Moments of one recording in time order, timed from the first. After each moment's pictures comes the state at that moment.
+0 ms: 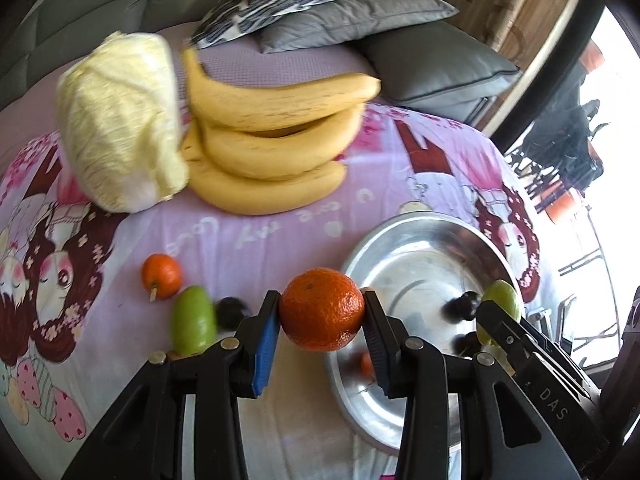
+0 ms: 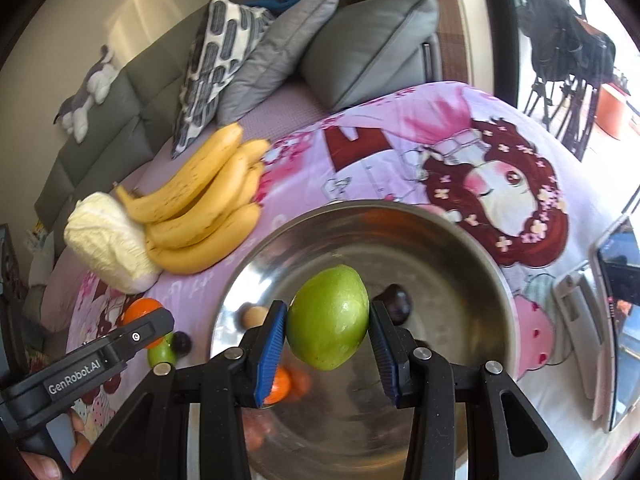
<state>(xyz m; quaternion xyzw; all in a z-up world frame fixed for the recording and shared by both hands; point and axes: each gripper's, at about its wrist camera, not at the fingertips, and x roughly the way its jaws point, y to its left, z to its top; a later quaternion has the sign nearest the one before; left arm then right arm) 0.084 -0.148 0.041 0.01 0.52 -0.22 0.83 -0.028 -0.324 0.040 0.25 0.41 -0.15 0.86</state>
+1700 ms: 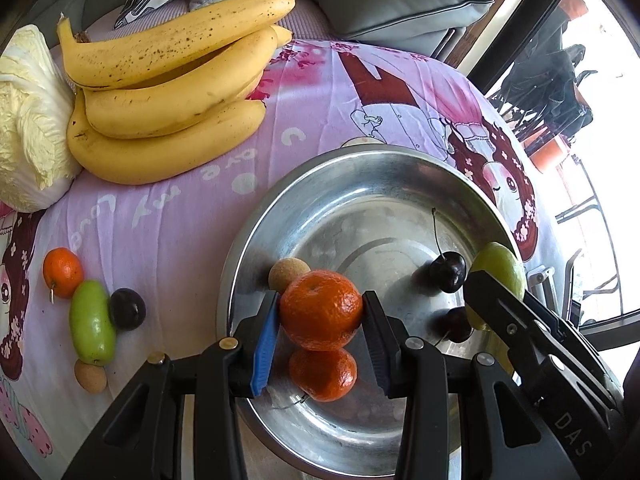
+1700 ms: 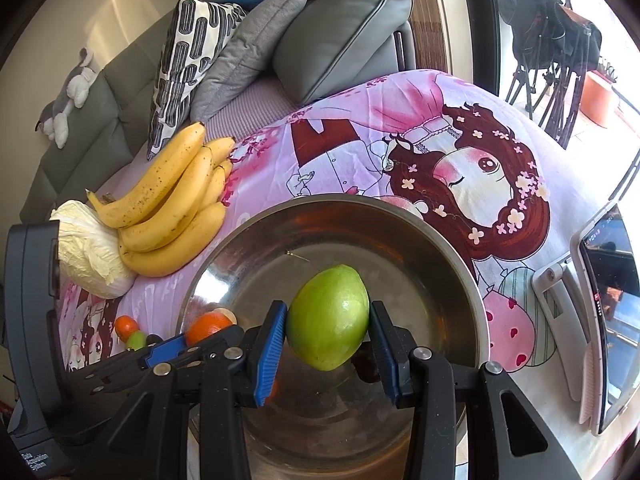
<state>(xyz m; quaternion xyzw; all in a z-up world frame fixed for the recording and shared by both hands) 0.085 -0.214 -0.010 0.06 0.57 -0.26 0.78 -0.030 -0.342 0.030 0.26 0.42 -0.17 0.85</state>
